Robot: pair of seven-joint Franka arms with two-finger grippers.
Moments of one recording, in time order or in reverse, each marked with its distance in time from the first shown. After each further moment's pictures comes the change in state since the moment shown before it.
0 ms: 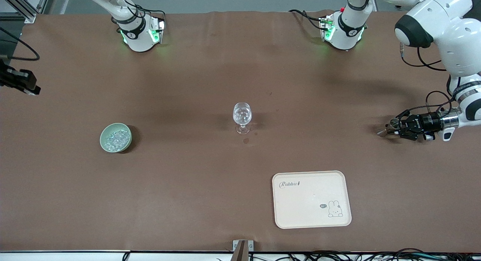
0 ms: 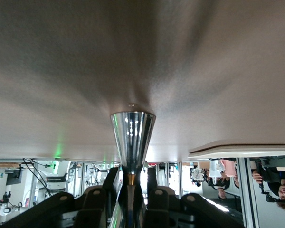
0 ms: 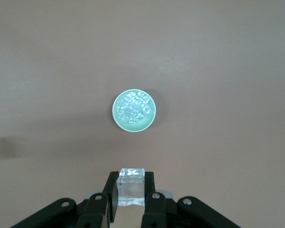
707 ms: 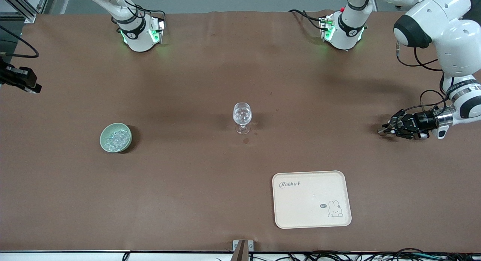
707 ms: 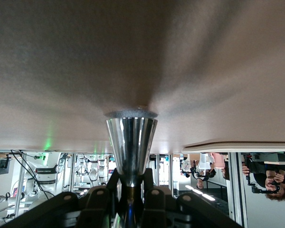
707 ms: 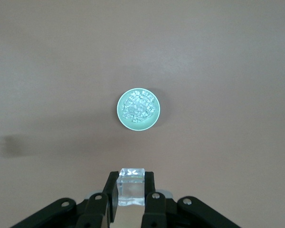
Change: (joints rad) left arm -0.006 0.000 -0.001 -0.043 -0.038 -0.017 0.001; right arm 0.001 0.009 0.006 0.003 0.006 -0.001 0.010
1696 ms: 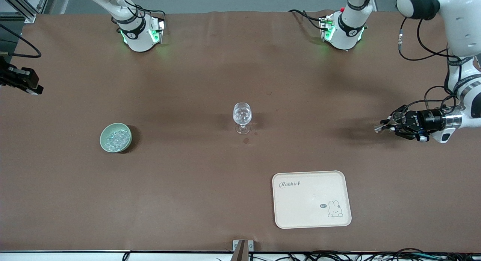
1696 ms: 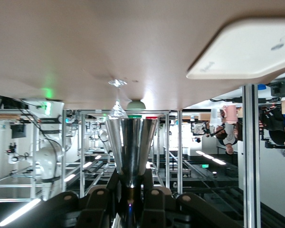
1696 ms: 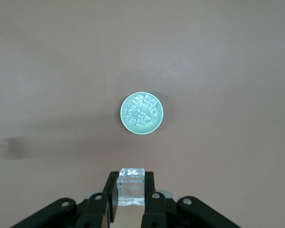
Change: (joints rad) left arm -0.084 -0.353 -0.136 -0.113 0.000 0.014 -0.257; right arm 0.001 -0.001 0.013 0.000 0.002 0.015 0.001
